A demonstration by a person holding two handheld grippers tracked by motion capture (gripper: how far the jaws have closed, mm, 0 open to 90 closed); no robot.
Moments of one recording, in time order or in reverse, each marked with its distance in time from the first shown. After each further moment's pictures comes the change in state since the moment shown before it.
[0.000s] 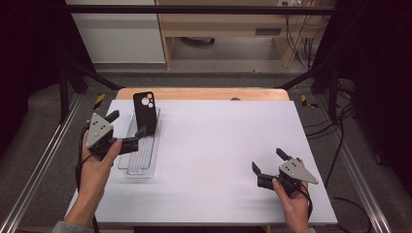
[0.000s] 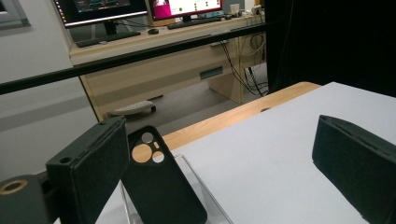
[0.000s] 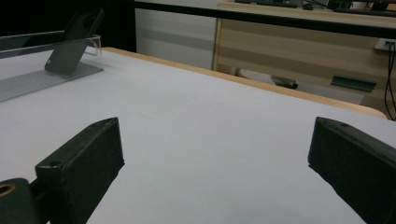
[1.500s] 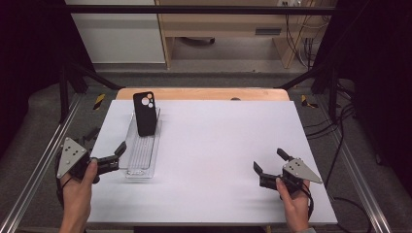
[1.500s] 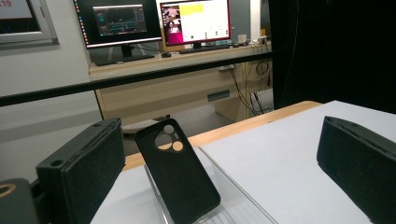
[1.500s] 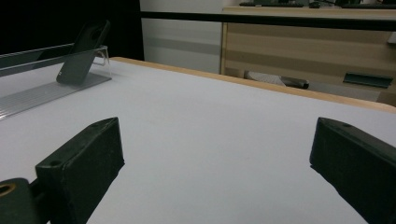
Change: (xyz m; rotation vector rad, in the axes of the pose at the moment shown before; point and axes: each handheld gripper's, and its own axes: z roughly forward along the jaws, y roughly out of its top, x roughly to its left) left arm 0.015 -0.046 -0.053 -0.132 0.033 -0.042; right arm -0.006 -0.003 -0.001 -0.024 0.032 0.044
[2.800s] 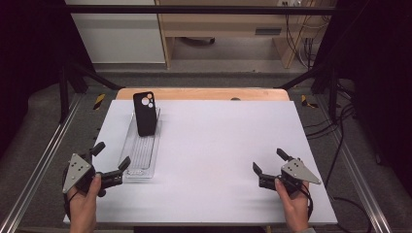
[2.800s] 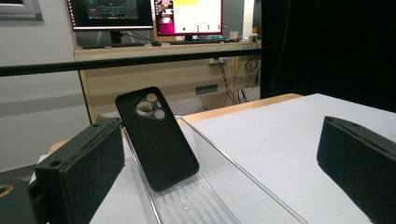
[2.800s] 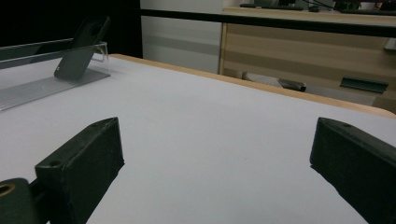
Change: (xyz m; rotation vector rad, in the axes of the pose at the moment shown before) left arm -0.013 -0.046 -0.011 0.007 -0.039 -0.078; right arm 0.002 -0.001 0.001 -0.002 -0.006 -0.035
